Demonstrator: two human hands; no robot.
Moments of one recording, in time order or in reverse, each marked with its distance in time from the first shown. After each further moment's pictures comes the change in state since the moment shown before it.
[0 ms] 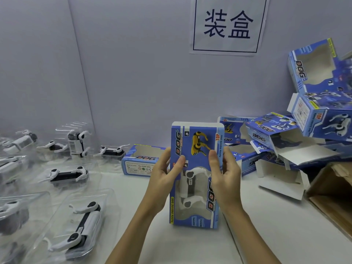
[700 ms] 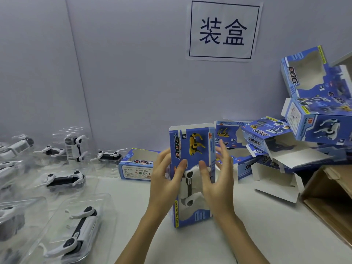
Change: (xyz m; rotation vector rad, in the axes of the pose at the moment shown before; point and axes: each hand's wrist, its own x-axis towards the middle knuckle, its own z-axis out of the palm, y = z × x) left_hand 0.005 -0.015 0.011 0.345 0.107 0.354; right_hand -0.006 0.011 0.001 -0.202 0.087 -0.047
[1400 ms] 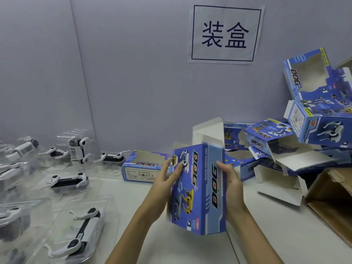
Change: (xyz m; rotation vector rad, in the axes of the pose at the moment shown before) left_hand 0.002 -0.009 -0.021 -0.357 -0.220 -0.631; right_hand 0.010 -0.005 -0.022 0.838 -0.409 0.674
